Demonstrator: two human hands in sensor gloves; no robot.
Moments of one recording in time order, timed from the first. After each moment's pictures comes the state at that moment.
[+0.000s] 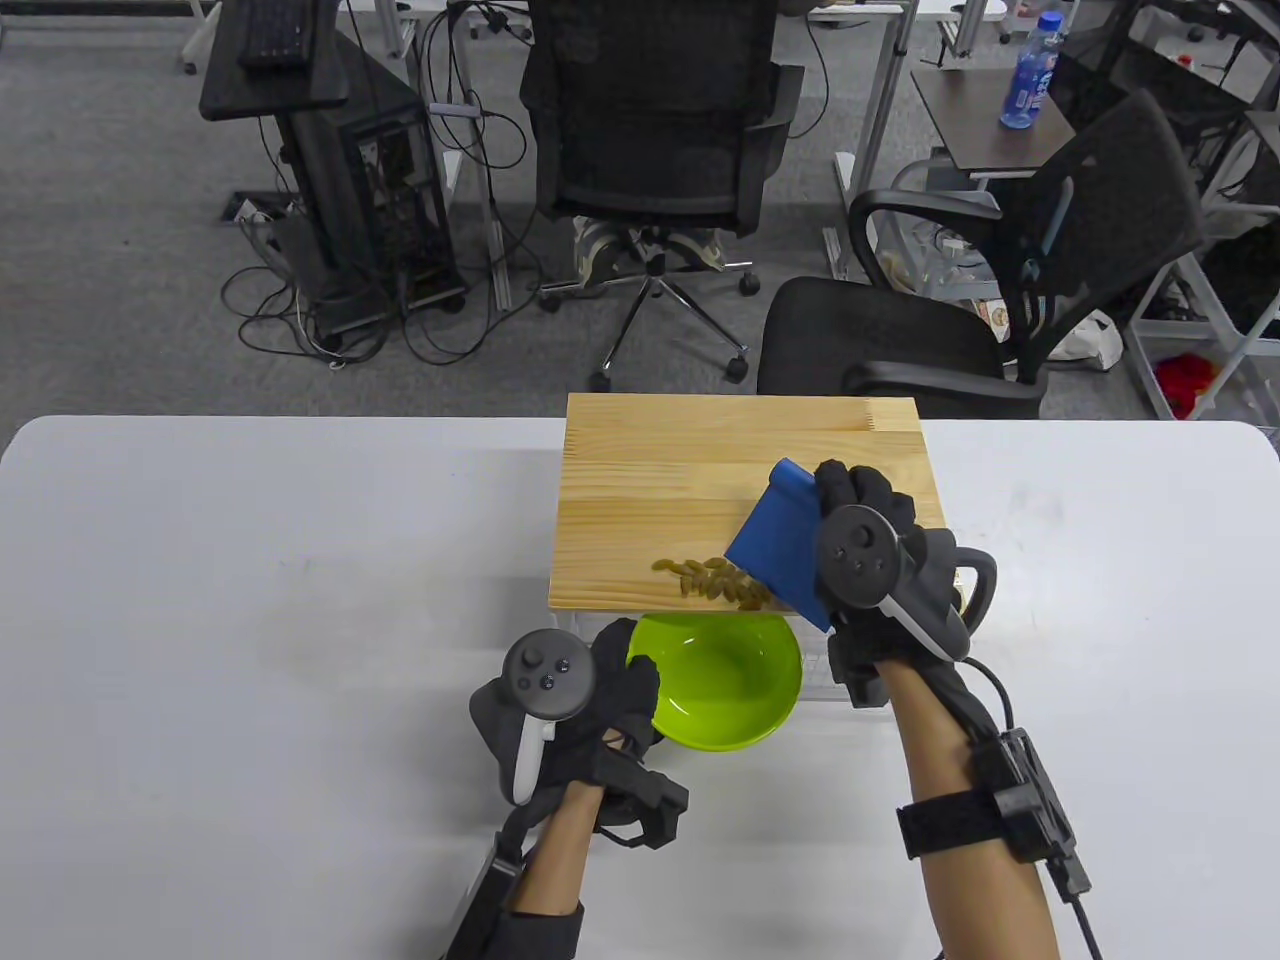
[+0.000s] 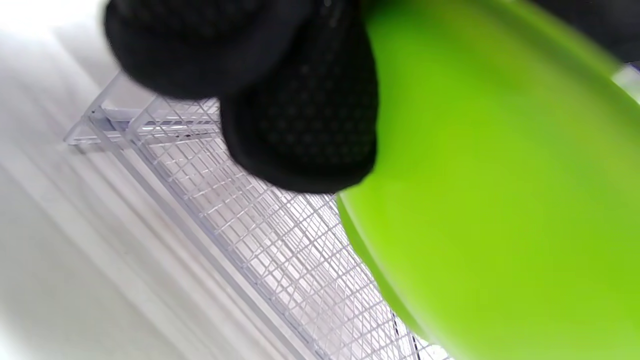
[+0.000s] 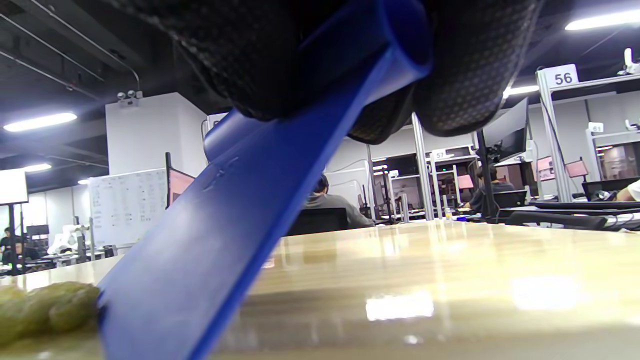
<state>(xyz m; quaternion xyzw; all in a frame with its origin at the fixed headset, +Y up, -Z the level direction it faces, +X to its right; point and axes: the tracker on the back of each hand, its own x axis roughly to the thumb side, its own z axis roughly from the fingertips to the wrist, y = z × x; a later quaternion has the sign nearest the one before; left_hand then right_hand) -0.096 -0.695 -0.334 0.00 0.06 0.44 0.90 0.157 -0.576 -0.384 0.03 -0.18 0.98 0.09</state>
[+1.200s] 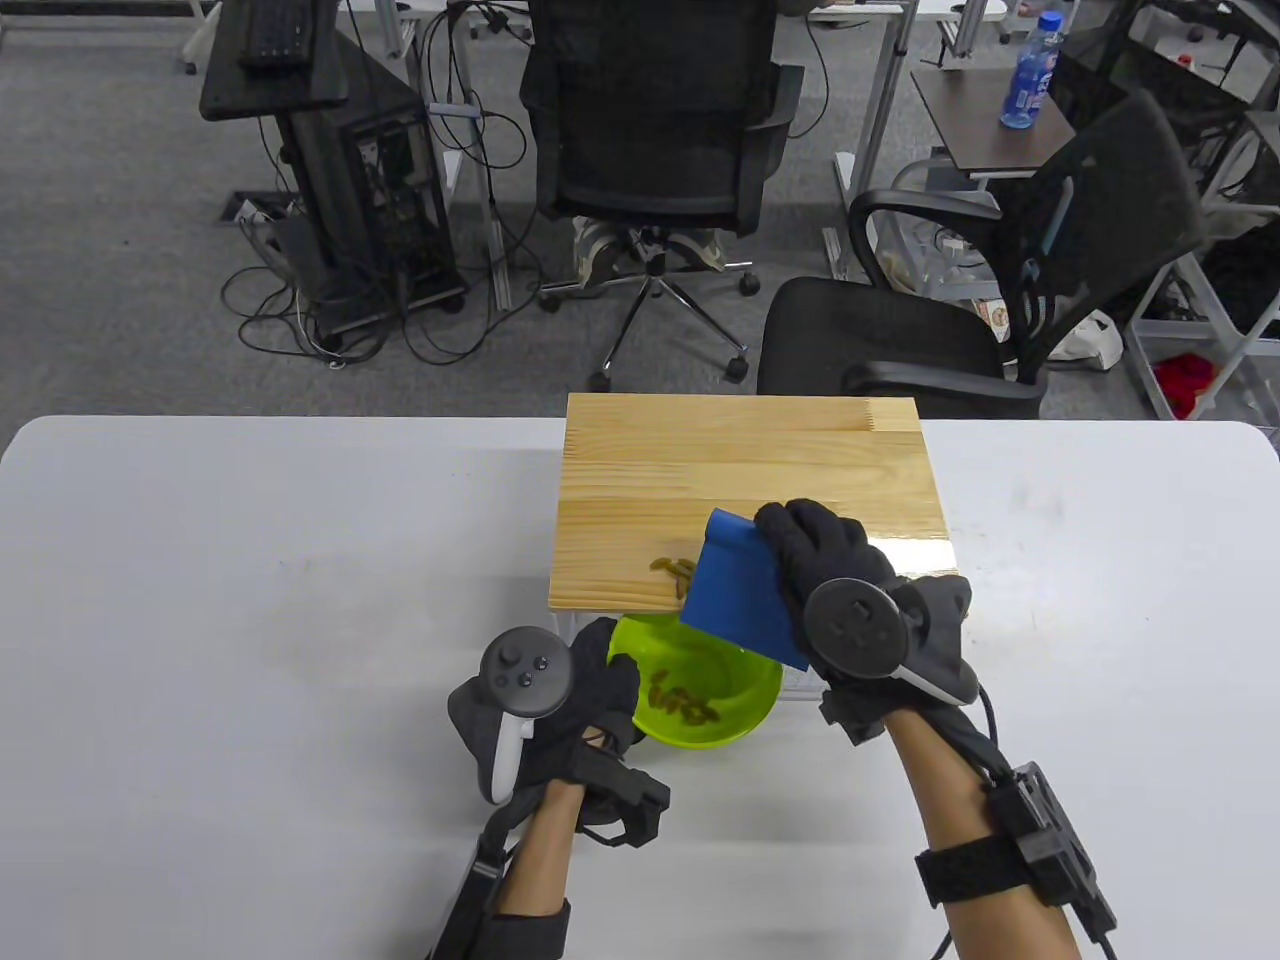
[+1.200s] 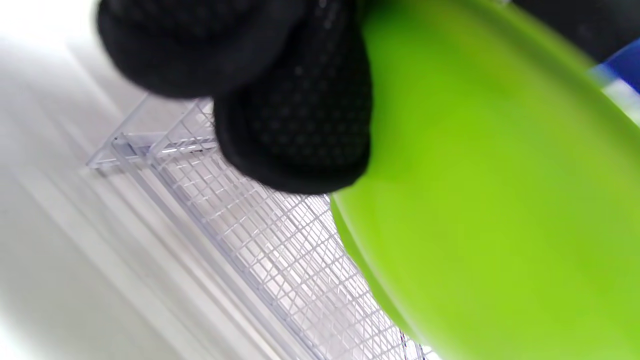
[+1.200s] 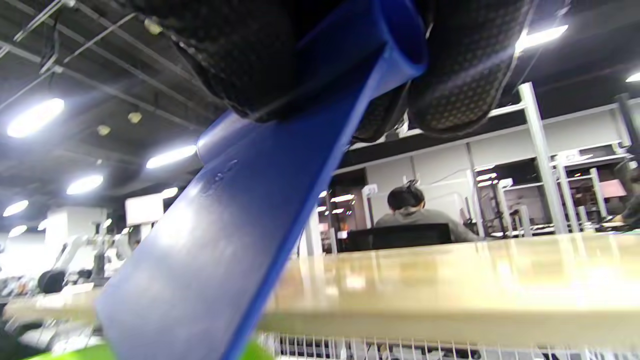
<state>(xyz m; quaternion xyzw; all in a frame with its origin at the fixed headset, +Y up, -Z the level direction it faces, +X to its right) -0.113 -0.692 -0.333 0.00 0.06 0.43 0.90 0.148 -0.575 -0.353 0.17 -0.22 0.95 0.14</state>
